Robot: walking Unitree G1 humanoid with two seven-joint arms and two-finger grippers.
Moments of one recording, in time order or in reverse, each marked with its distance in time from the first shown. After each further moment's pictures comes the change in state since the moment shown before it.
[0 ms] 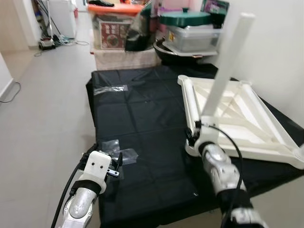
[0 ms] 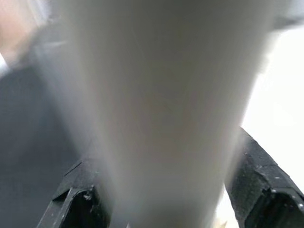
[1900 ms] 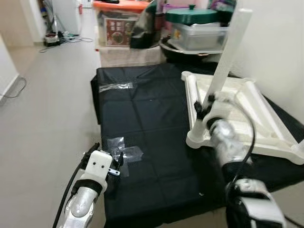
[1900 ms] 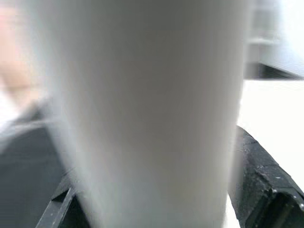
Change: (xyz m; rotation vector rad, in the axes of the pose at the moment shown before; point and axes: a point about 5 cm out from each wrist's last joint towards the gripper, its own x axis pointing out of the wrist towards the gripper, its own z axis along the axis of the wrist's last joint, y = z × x) left arm 0.000 -0.001 -0.006 -0.001 0.012 0.003; right arm 0.012 -0.023 0.045 0.042 -0.154 -0.018
